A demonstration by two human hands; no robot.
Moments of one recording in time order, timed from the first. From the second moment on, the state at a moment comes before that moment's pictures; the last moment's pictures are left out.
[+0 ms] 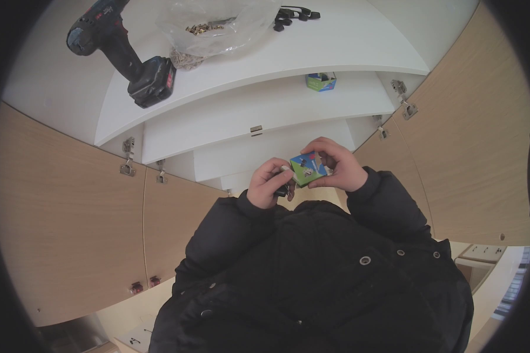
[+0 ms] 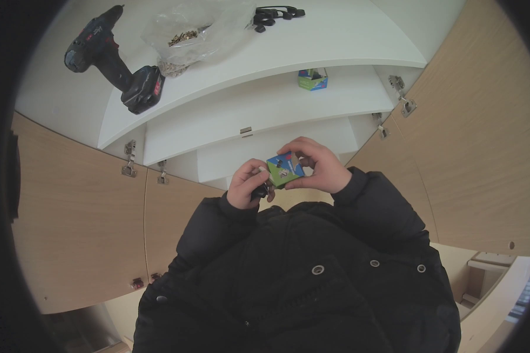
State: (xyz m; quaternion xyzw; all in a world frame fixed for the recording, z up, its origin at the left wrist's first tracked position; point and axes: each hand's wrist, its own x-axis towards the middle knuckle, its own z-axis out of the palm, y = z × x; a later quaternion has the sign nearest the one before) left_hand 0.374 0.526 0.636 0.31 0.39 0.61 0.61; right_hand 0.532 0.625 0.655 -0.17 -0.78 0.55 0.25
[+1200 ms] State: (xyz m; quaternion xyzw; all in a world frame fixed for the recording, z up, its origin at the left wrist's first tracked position) left_hand 0.392 0.558 0.605 -0.04 0.35 0.53 0.77; right_hand 0.504 0.636 0.669 -0.08 -0.89 0.44 0.13
